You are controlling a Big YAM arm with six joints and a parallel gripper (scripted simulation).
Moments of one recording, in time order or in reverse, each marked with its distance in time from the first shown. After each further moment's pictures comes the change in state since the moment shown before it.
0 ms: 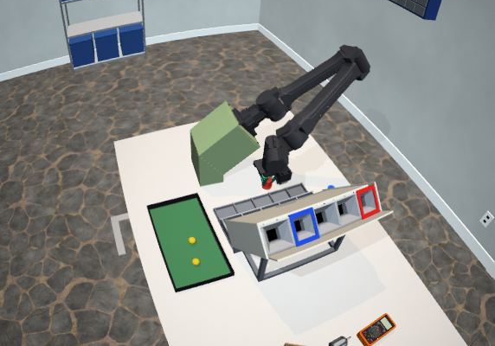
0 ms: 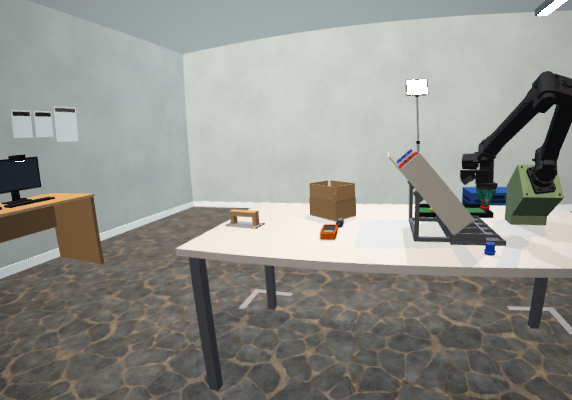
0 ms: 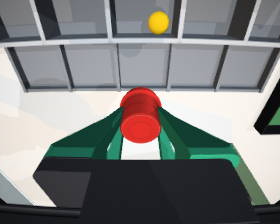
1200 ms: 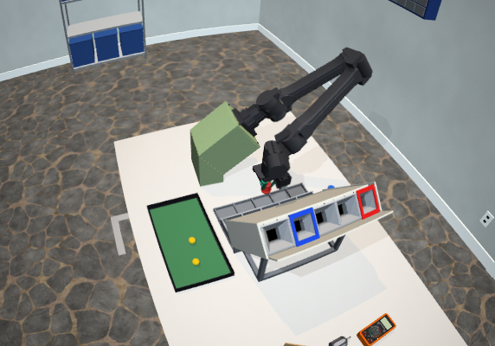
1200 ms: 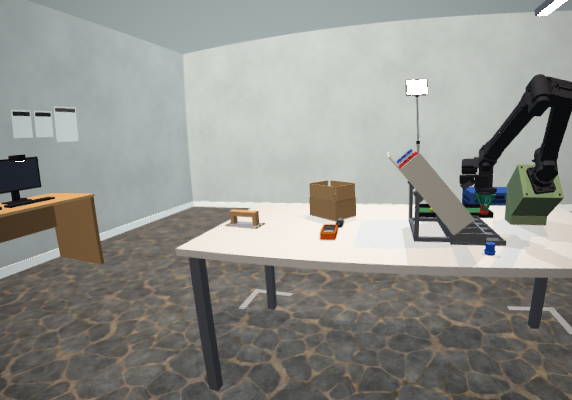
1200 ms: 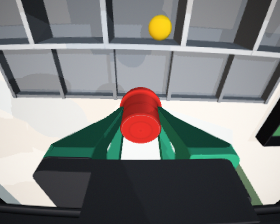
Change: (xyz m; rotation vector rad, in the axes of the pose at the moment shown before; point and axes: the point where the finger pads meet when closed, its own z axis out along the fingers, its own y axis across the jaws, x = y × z) arm -0.002 -0.002 0.021 0.000 -0.002 -0.027
